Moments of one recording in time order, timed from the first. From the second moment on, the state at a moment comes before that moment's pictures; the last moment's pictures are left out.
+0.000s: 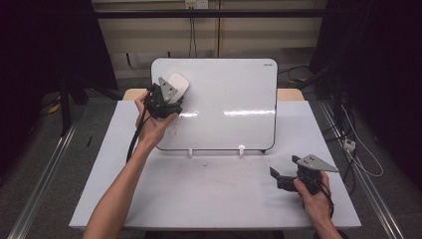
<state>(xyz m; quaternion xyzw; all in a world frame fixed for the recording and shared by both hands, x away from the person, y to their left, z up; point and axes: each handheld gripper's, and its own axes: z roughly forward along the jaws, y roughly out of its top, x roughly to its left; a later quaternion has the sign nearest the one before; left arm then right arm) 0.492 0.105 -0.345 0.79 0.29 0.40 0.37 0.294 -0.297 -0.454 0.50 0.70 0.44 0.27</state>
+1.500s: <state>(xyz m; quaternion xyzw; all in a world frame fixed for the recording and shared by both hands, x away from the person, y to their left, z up) 0.485 0.101 -0.347 0.80 0.26 0.41 0.34 0.292 -0.300 -0.453 0.50 0.70 0.44 0.27</state>
